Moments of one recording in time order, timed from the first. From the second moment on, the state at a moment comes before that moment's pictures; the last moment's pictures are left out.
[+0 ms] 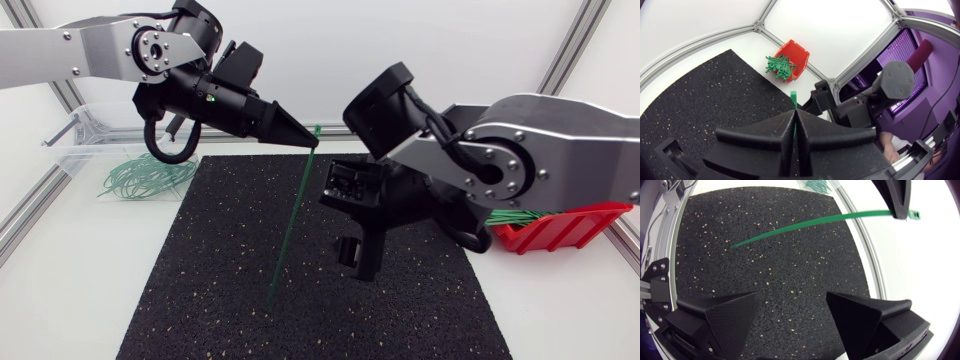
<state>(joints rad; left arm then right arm) -0.35 1.81 1.54 -0.72 1.04 0.24 0.79 1.48 1.06 -0.58 0.09 -0.62</state>
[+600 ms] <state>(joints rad) -0.35 1.89 1.54 -0.74 1.10 0.35 0.98 1.58 0.93 -0.20 0.40 -0.90</state>
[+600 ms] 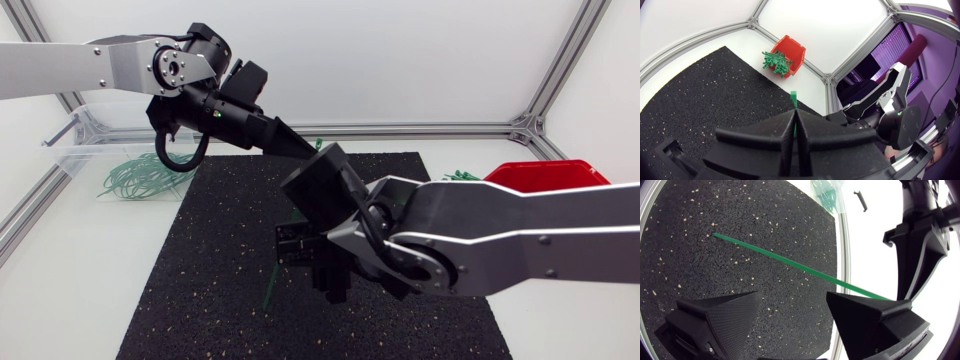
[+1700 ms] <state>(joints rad) -0.29 2.02 1.64 -0.80 1.21 0.28 1.13 1.78 0.73 0.42 0.48 -1.24</state>
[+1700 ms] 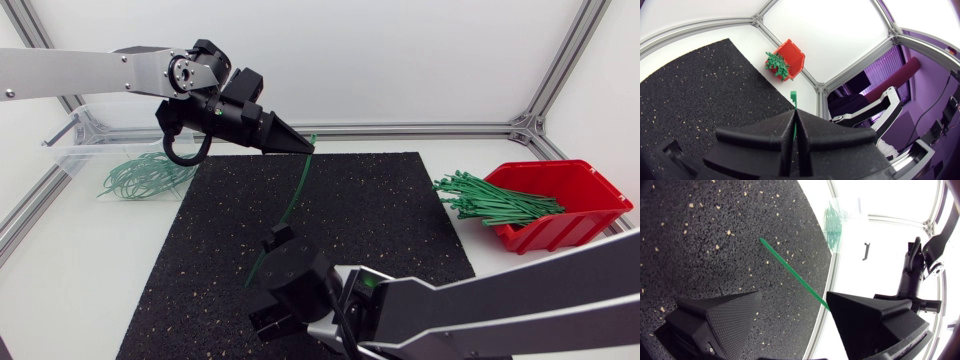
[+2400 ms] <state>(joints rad) -0.26 2.07 1.68 -0.87 1.21 0.28 1.12 1.93 0.76 0.60 0.49 -1.37</state>
